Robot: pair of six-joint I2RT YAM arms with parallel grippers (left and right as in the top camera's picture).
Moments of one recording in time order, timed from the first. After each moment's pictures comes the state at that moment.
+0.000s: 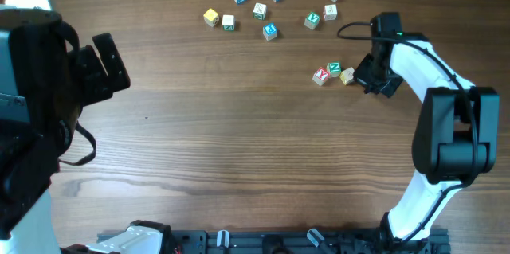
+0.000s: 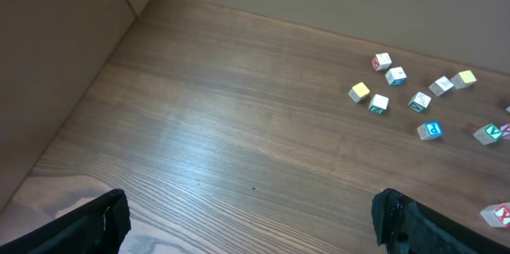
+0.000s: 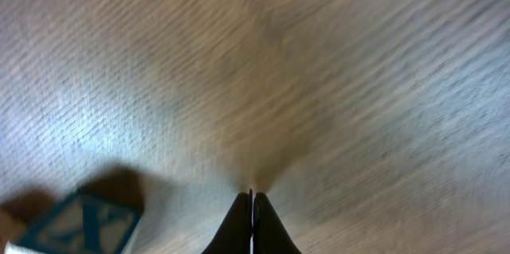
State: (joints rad) left arm -0.20 1.39 2.31 -1.68 -0.43 -0.34; right arm 0.01 2.01 1.34 -0.78 0.12 0.67
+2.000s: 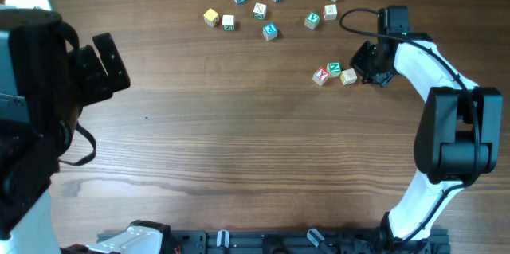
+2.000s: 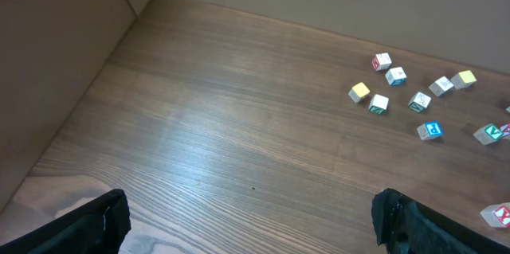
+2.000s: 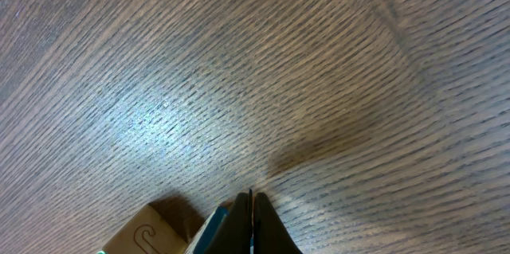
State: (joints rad) left arm -0.20 1.39 2.31 -1.68 -0.43 -0.34; right arm -0.01 2.01 1.34 -0.62 -0.08 0.67
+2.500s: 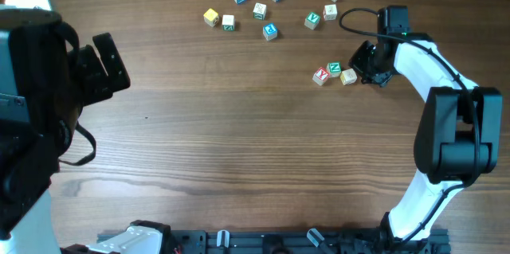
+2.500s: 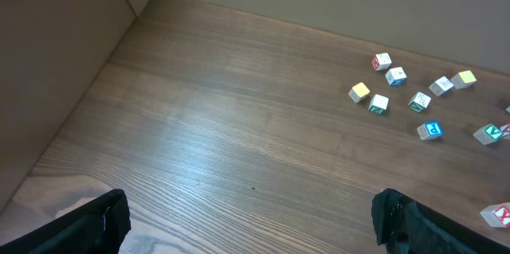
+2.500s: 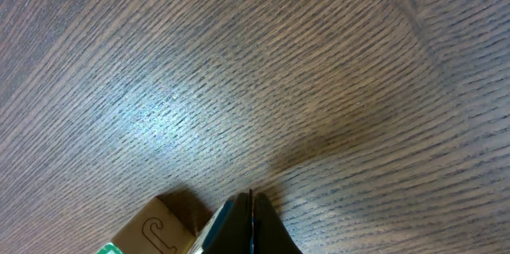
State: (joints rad) left arm -0.20 1.39 2.31 -1.68 -0.43 -0.34; right arm -0.01 2.01 1.34 -0.62 -0.10 0.66
